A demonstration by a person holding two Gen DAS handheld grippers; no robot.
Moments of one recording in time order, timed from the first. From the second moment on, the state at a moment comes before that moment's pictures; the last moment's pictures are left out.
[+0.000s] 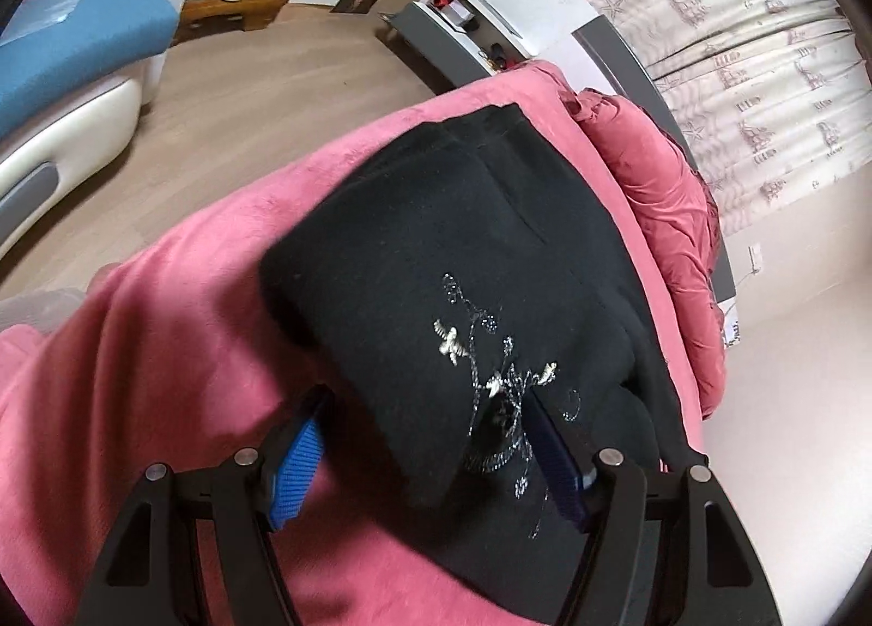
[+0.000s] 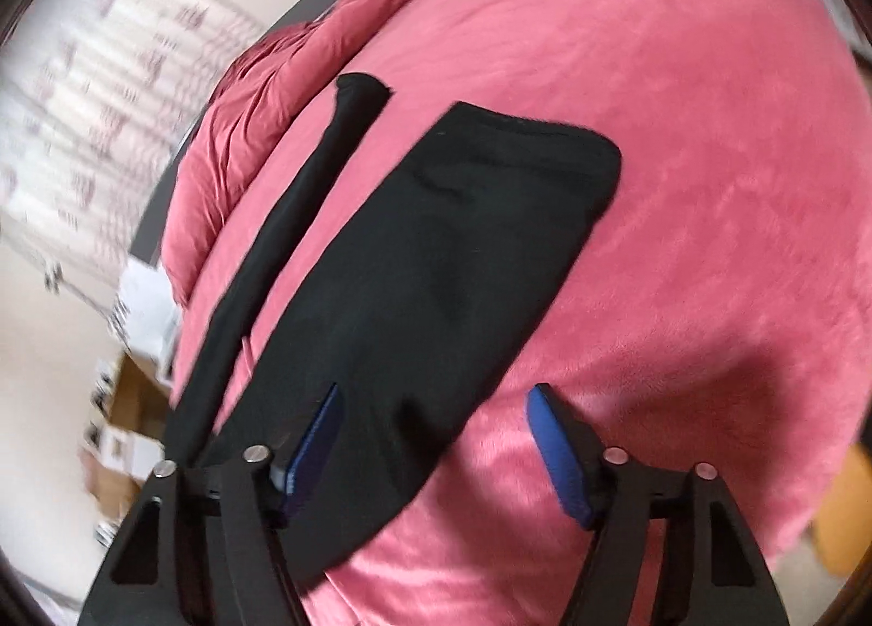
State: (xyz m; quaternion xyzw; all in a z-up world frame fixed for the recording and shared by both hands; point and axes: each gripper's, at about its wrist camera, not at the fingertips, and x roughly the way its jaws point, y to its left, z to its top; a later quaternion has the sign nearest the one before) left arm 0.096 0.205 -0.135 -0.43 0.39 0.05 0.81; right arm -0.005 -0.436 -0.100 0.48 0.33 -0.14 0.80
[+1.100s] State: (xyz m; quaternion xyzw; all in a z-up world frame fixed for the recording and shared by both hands) left arm 0.090 0.229 -0.118 -0.43 0.35 0.08 0.83; right arm 0.010 -0.458 -0.106 0.50 0.30 -0.15 0.80
